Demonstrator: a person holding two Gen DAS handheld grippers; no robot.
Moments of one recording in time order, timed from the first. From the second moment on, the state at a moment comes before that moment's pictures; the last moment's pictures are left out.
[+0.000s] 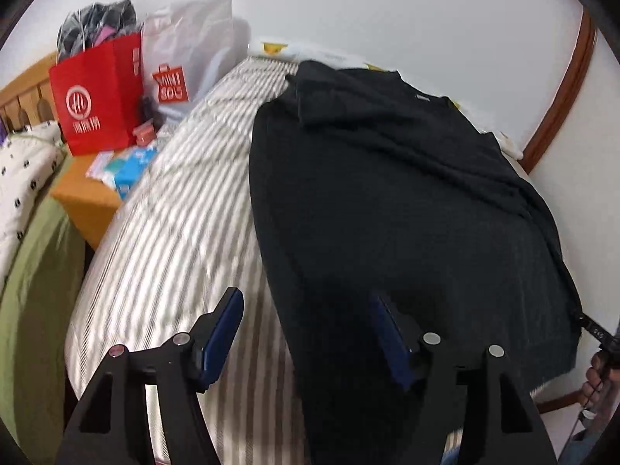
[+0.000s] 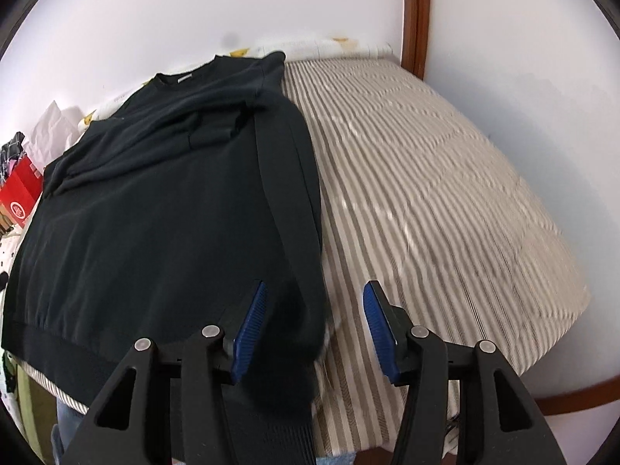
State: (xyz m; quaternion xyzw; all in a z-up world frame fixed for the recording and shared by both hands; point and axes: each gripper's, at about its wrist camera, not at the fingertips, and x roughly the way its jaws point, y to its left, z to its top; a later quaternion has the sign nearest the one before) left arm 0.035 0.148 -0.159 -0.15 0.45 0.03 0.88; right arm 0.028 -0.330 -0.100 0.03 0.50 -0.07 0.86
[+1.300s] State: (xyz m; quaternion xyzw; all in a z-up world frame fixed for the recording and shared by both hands) left arm 0.034 0.142 -0.058 -0.12 0.35 0.00 0.93; right arm 0.022 -0.329 -0.007 0.08 0.37 0.01 0.93
